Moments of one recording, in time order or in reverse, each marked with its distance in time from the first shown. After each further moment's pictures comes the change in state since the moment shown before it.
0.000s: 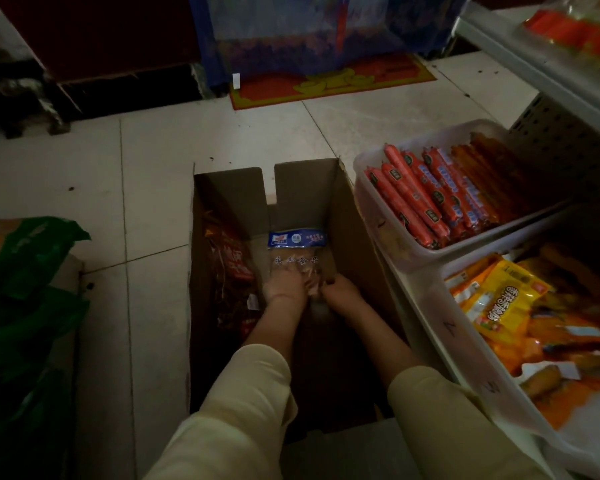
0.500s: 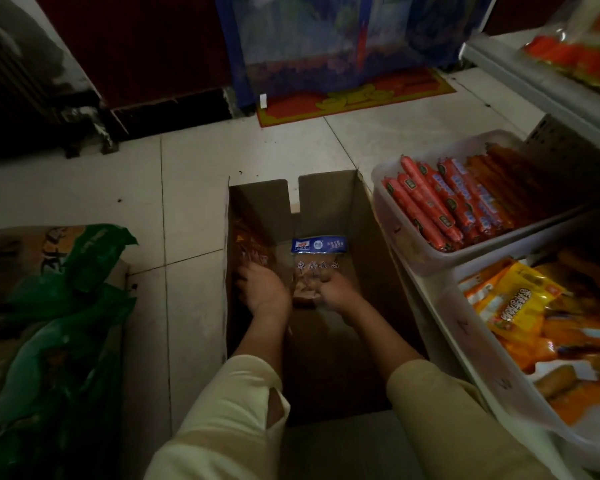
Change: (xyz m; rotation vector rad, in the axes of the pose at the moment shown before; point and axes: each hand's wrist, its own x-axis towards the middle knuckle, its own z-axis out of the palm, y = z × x) left_hand -0.043 -0.054 -0.033 -0.302 0.217 -0.475; right_hand 0.029 0.002 0.038 0.110 -0.134 -0.101
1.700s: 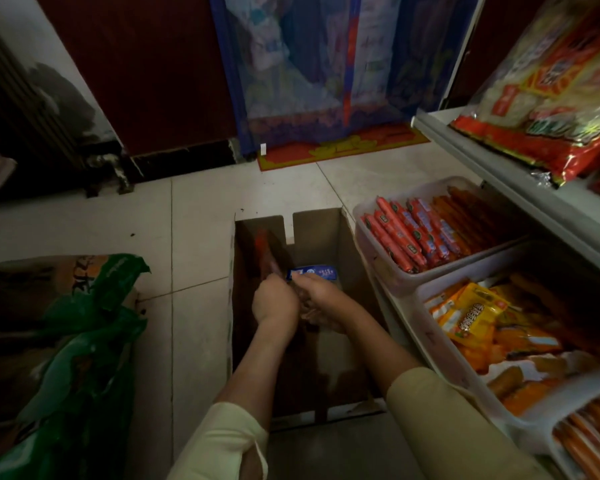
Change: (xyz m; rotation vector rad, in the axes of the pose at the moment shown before) left_hand -0.075 0.012 -0.081 -0.324 0.020 0.156; right_hand -0.129 -0.083 -0.021 0.269 -0.205 -0.141
